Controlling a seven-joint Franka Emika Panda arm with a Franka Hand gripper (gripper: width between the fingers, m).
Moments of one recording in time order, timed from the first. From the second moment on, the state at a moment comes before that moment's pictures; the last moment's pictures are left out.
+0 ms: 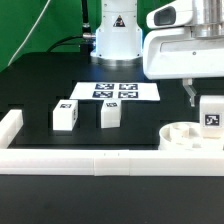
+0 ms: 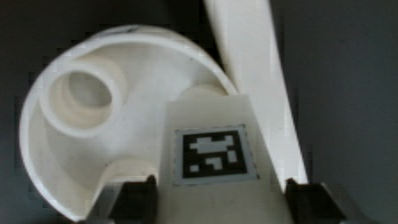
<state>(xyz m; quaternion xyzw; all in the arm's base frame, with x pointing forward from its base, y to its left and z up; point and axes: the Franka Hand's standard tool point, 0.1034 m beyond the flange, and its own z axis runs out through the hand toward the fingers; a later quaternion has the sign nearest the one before) 0.613 0.117 0.078 -0.97 0.22 -0.06 0.07</state>
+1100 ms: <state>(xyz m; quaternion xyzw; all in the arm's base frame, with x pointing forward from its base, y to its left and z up) 0.611 0.125 0.077 -0.83 0.55 -0.01 0.11</state>
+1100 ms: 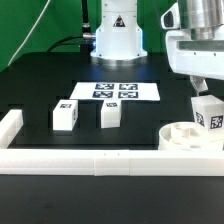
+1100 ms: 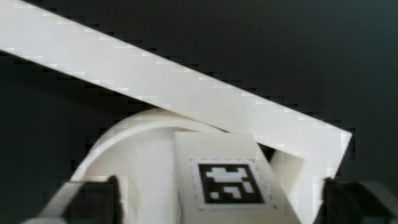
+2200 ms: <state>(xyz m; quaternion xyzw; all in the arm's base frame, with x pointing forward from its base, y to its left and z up) 0.618 0.122 0.099 -0.99 0.14 -0.05 0.09</state>
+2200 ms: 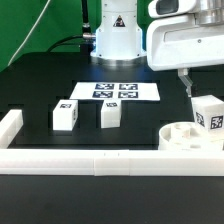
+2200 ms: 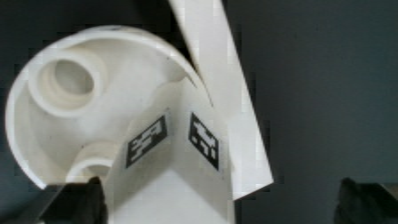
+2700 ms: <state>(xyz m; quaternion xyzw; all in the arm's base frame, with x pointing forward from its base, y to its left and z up) 0.620 0.118 0.100 -0.99 -0.06 -0.07 0.07</state>
